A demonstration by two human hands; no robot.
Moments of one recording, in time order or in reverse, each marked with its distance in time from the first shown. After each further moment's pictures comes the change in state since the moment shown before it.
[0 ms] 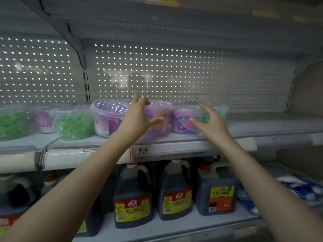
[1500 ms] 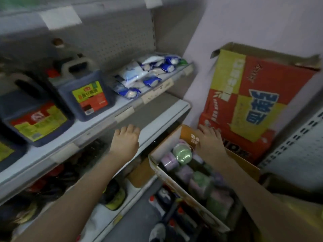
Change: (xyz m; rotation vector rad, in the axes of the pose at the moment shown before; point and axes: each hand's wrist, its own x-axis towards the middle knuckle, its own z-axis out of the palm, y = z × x) left_hand -0.316 0.167 0.287 0.348 -0.788 0.569; right_hand -0.434 0.246 -0.197 -0.863 -0.305 0.614
